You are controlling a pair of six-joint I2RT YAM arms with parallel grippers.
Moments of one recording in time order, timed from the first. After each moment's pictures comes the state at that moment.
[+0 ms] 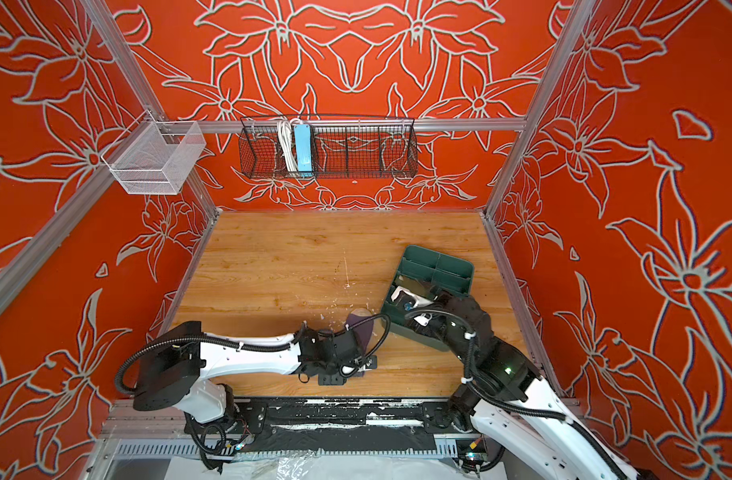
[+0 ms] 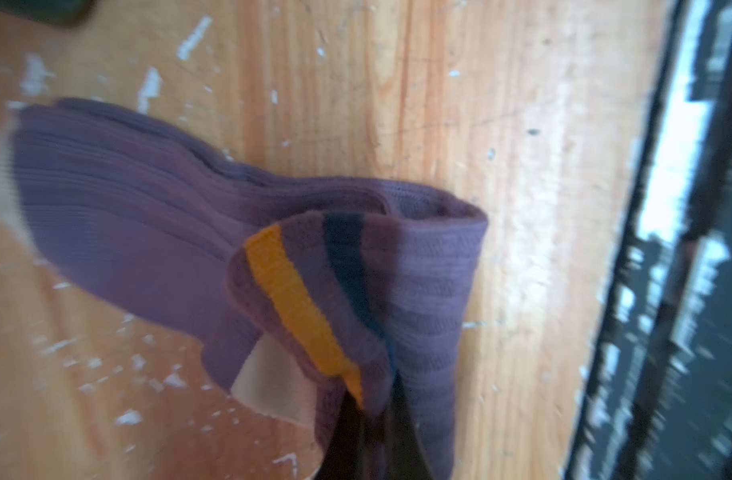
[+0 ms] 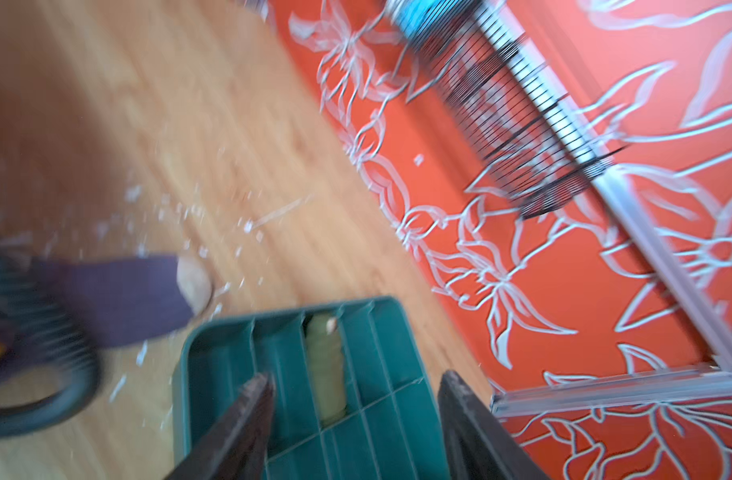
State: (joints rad) left arm -1.14 1.60 0.93 -0.65 -0.05 0.39; right arm 0.70 0.53 0.79 -0.53 0.20 -0.64
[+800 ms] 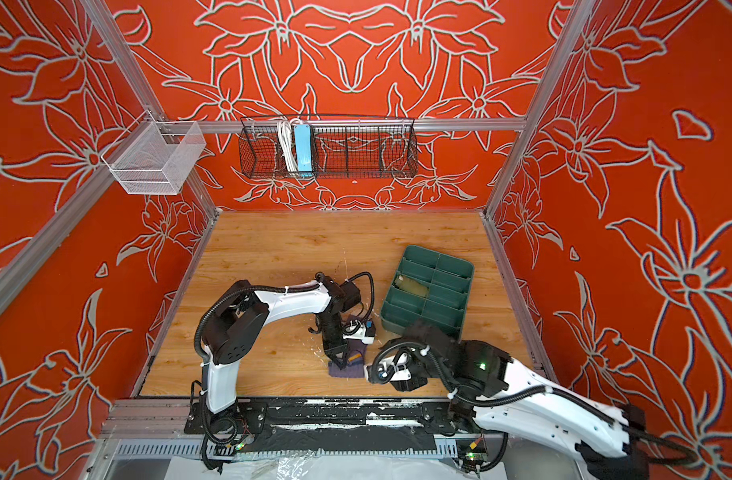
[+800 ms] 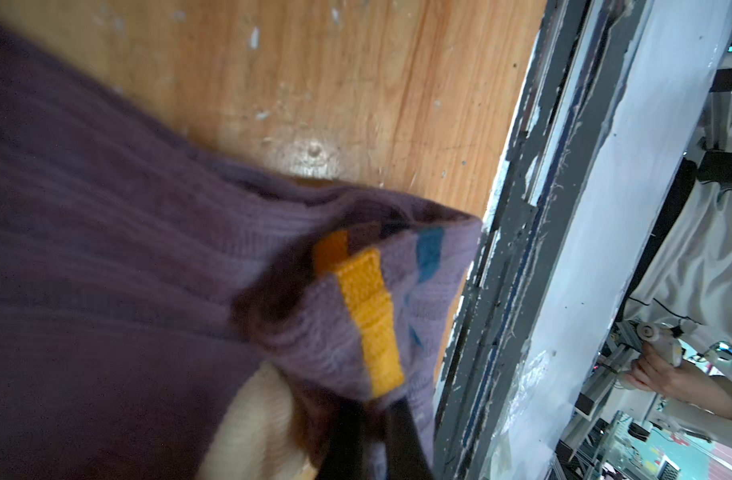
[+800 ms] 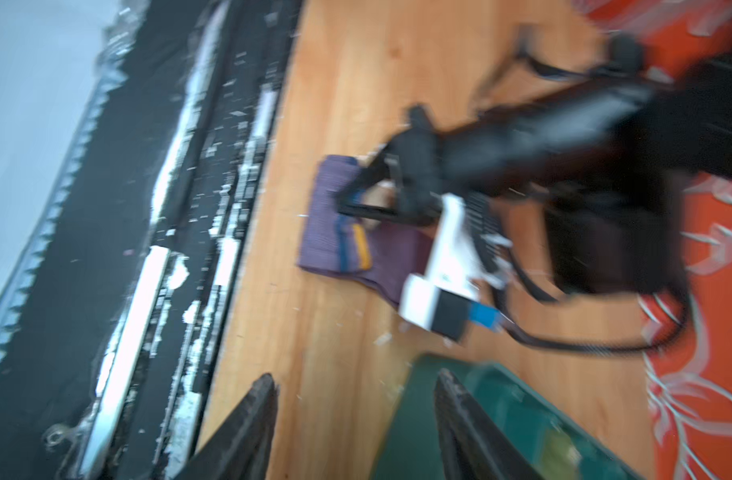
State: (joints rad) left arm -0.80 2.01 1.33 -1.11 0.60 0.51; right arm 1.12 0.73 0.71 -0.83 -0.07 -0.74
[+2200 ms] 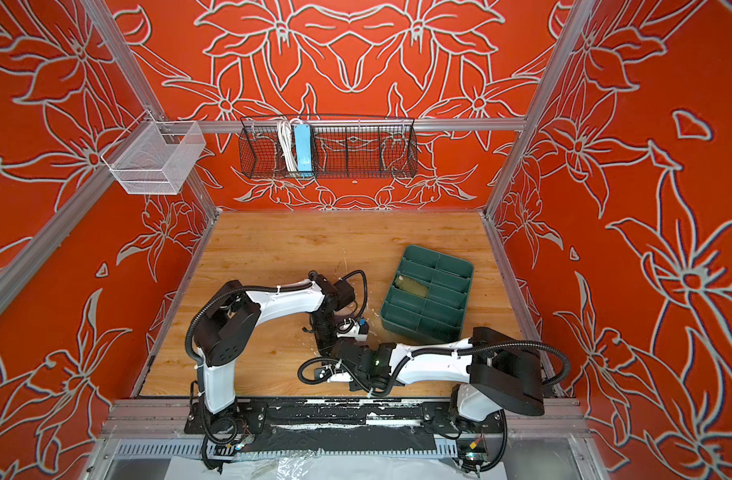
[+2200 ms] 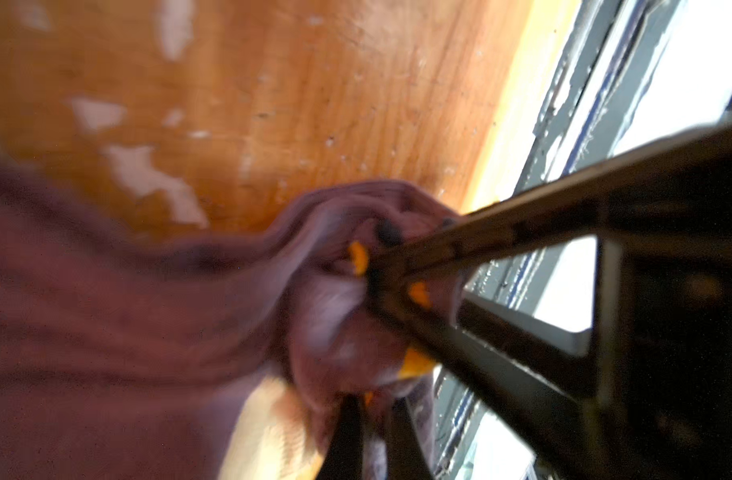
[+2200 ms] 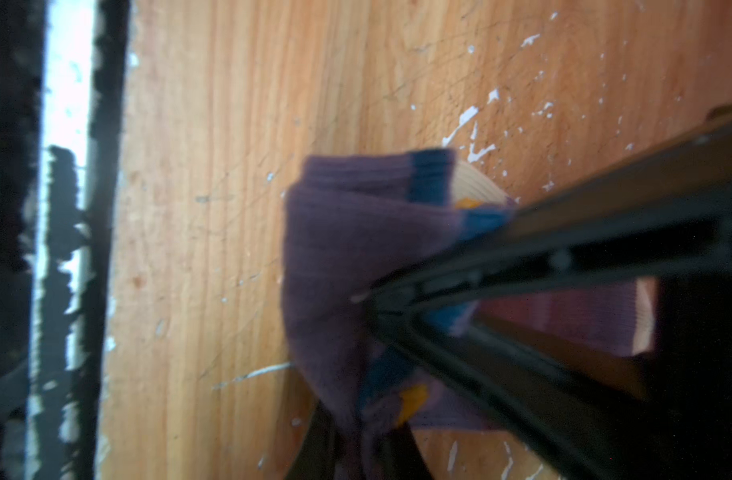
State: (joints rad) left arm -0.75 1.93 1.27 -1.09 0.54 0.43; right arm 1.27 1.47 0.69 -0.31 0.17 -0.54
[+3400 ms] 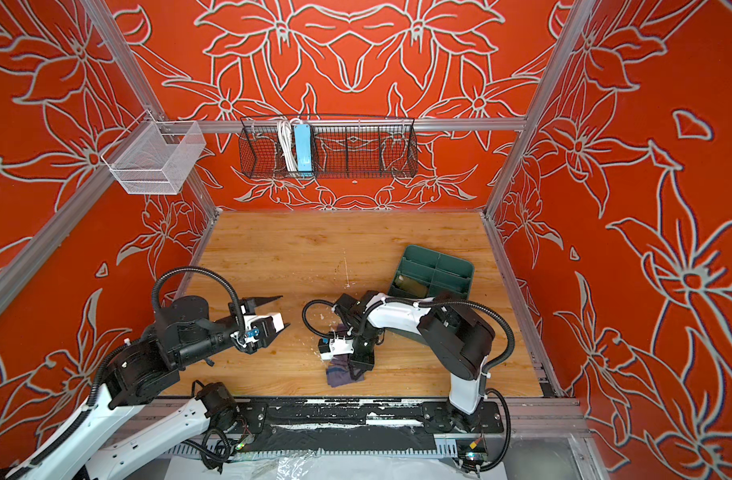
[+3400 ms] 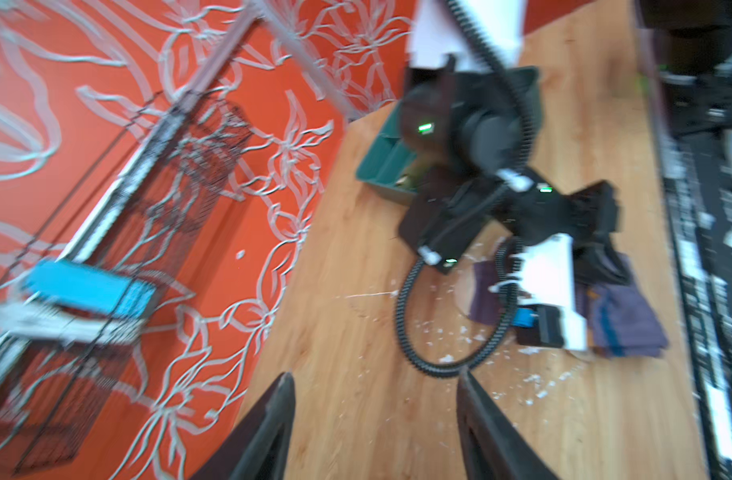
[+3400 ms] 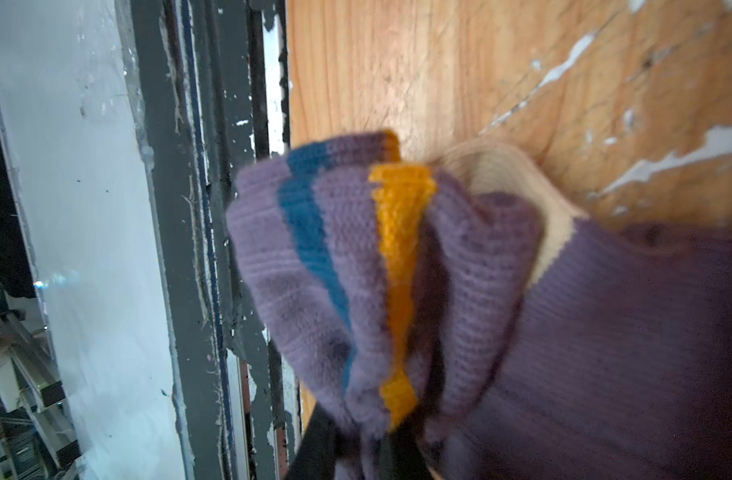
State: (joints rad) left arm -0.70 0.61 0.92 -0.71 0.19 0.80; right arm 0.89 1.83 1.09 -0.95 -0.59 -0.61
